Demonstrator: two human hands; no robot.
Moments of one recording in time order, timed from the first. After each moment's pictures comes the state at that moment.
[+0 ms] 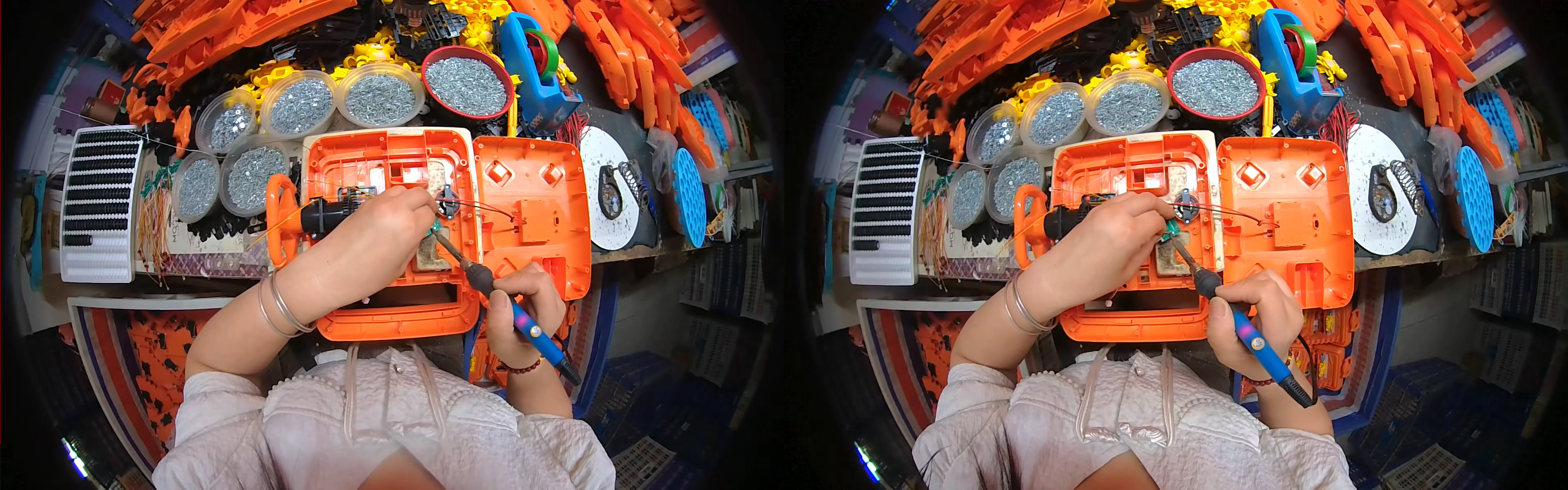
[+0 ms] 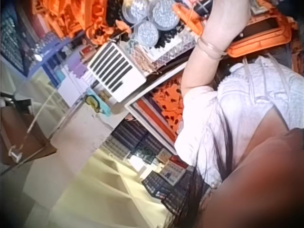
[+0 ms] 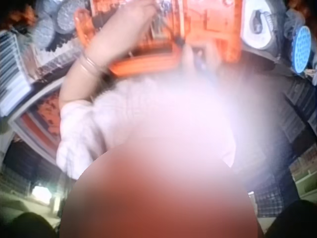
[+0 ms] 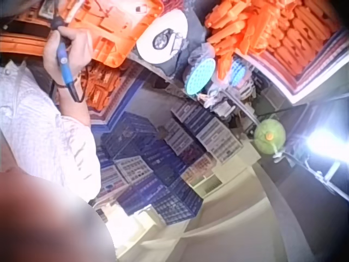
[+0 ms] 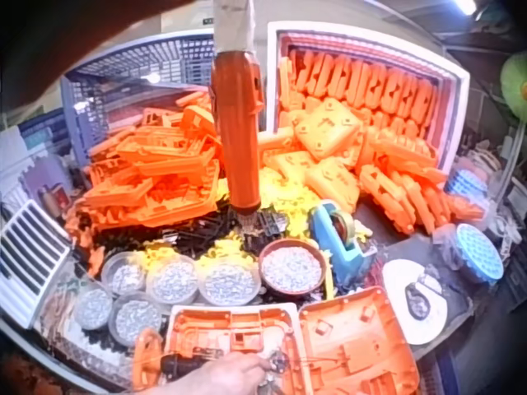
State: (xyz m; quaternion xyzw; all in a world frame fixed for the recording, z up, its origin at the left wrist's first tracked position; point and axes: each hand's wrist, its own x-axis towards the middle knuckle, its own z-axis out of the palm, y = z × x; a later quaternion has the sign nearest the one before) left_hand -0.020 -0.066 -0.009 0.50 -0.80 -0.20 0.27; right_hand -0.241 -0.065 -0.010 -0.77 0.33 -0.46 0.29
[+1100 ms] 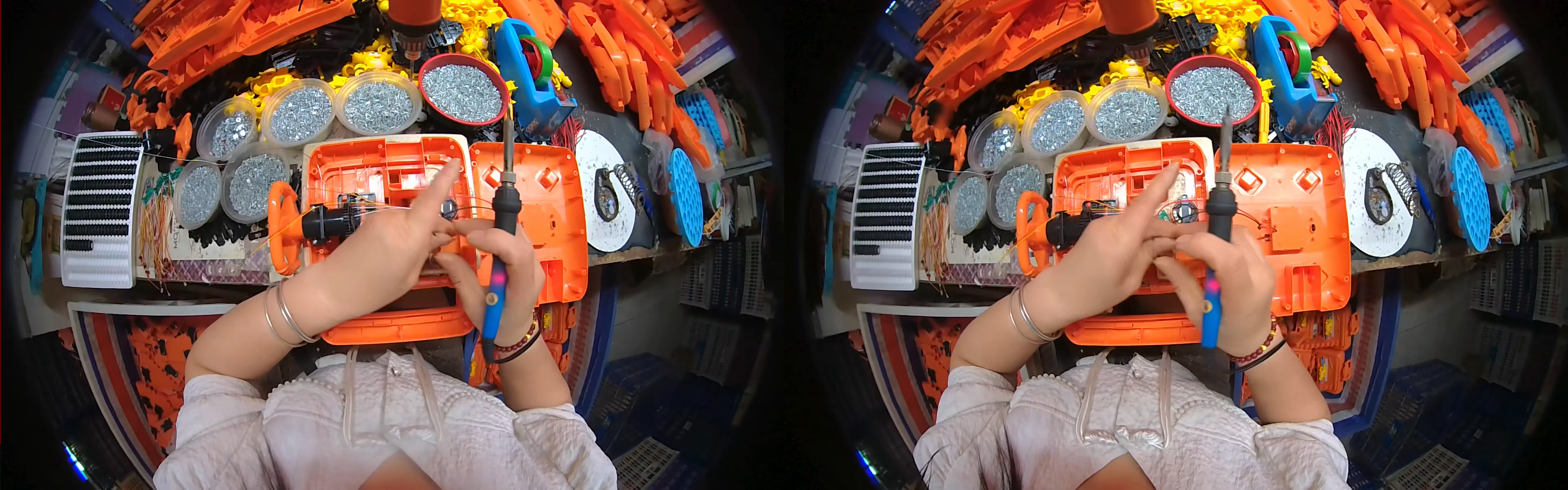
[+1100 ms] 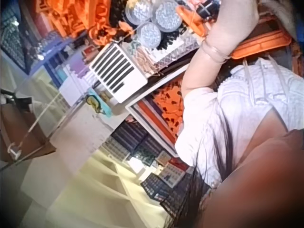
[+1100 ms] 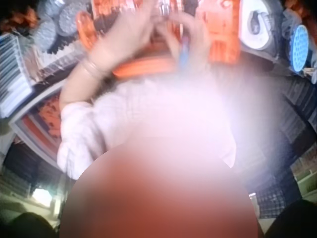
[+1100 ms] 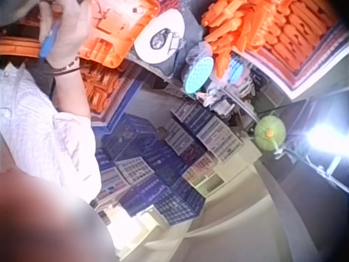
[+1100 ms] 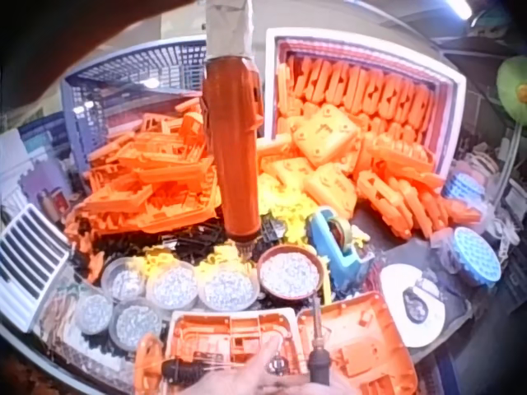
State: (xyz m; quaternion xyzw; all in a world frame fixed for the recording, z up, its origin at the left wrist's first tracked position) left_hand -0.034 -0.059 -0.003 0.52 -0.71 -0.30 0.37; right_hand -0.199 -0.092 -0.015 -0.79 0.29 -0.49 0.24
